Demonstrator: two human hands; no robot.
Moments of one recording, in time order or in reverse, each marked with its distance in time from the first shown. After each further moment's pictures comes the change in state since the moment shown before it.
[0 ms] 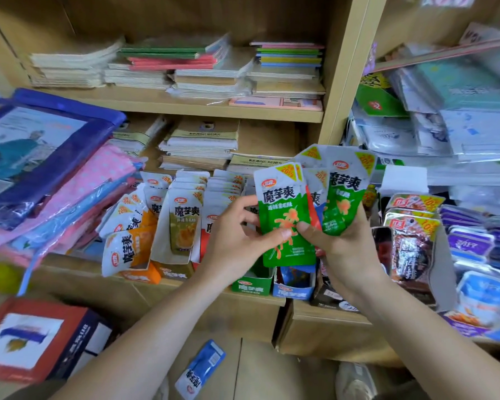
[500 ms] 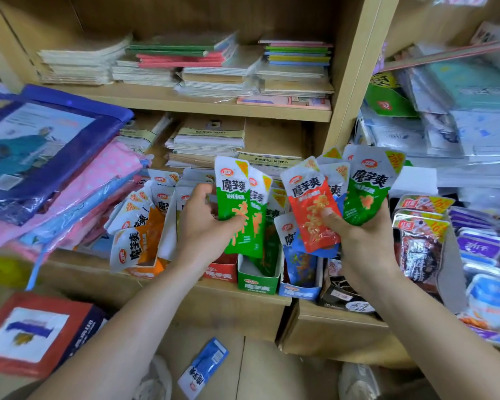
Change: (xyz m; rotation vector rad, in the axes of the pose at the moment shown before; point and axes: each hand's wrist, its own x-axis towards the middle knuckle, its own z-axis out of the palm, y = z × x) left_hand 0.020 -0.026 -0.040 -0.022 0.252 -0.082; right_hand 0.011 -0.002 -0.003 -0.035 0.232 -0.019
